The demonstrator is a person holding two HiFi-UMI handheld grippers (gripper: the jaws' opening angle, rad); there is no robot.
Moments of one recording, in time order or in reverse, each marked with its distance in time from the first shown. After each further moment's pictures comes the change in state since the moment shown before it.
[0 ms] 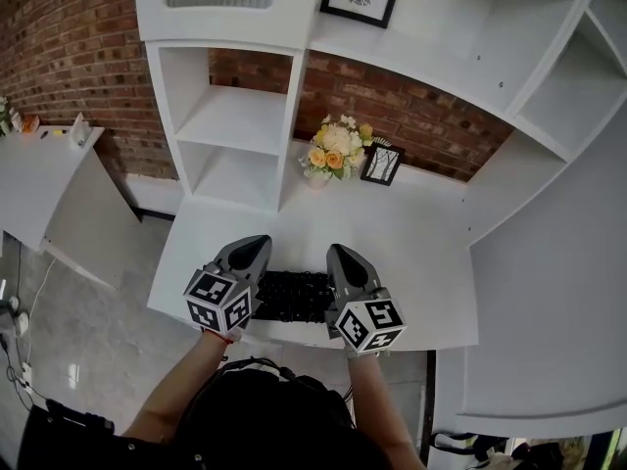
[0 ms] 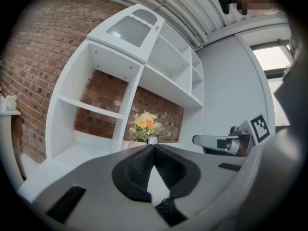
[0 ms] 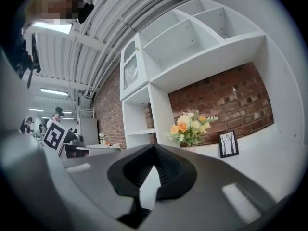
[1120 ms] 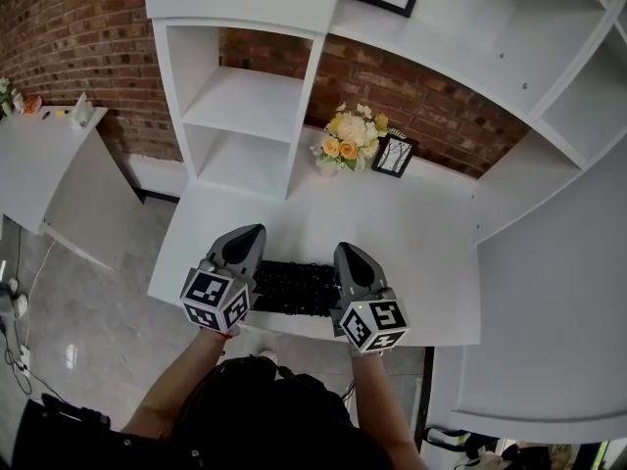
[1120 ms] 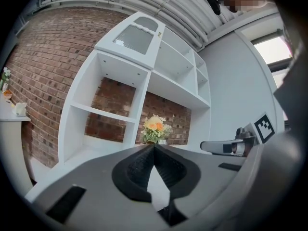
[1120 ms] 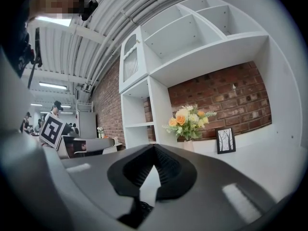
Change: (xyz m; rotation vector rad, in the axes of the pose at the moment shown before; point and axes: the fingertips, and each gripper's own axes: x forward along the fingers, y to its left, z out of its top) left arm -0.016 0.024 0.003 0.024 -0.055 0.094; right arm 0.002 -0.002 -0.019 -0.032 0.058 -0.025
